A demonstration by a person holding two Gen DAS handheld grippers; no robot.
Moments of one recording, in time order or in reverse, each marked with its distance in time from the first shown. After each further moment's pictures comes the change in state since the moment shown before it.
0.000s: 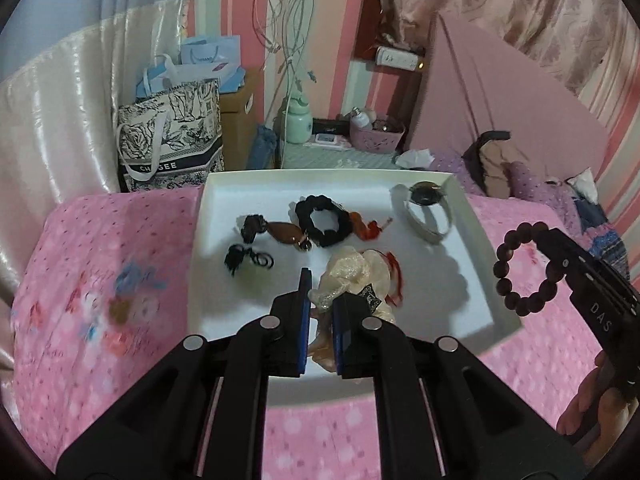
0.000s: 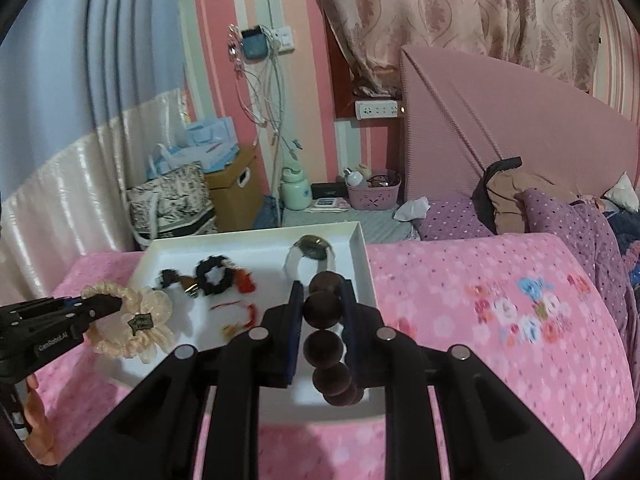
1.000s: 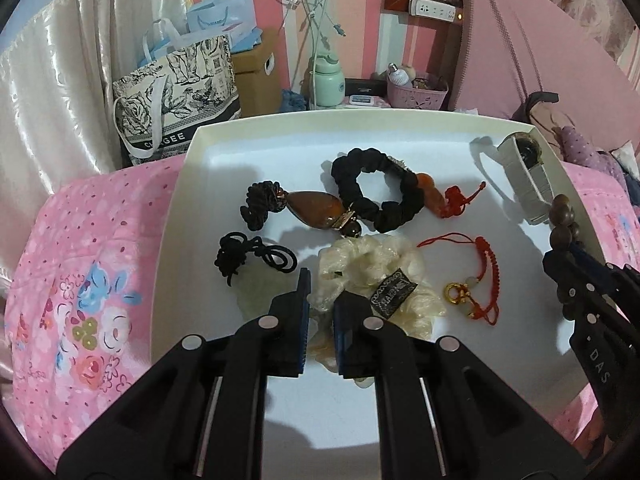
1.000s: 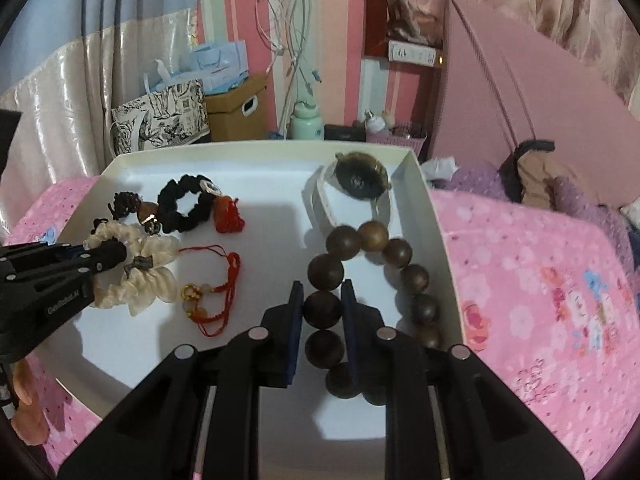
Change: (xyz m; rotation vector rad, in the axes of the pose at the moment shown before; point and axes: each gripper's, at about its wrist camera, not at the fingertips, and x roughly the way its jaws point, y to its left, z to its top) left arm 0.096 0.014 -0.011 0.033 0.099 0.148; right arm 0.093 0.025 -0.042 -0.127 0.189 0.007
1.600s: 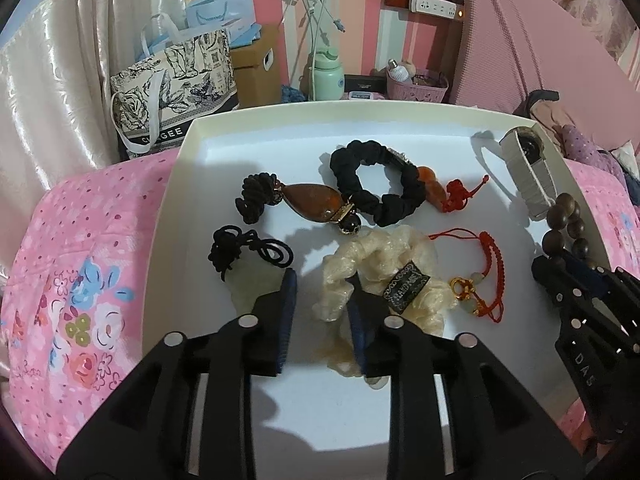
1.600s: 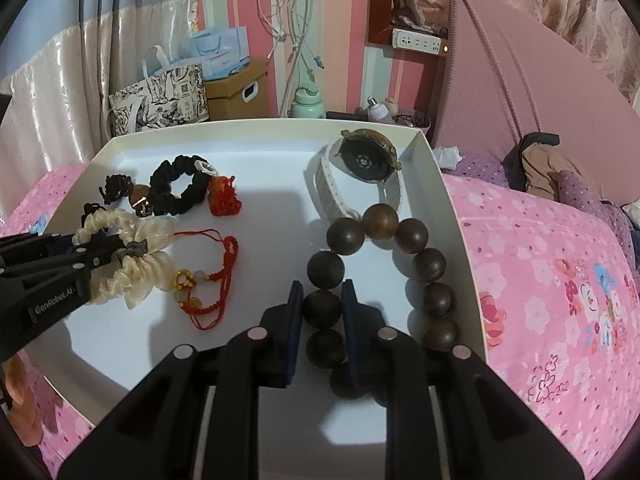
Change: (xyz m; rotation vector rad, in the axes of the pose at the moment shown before) left arm 0.002 0.000 -0.004 -0.011 0.010 -0.015; right arm 0.008 0.005 -0.002 -0.028 0.023 -0.009
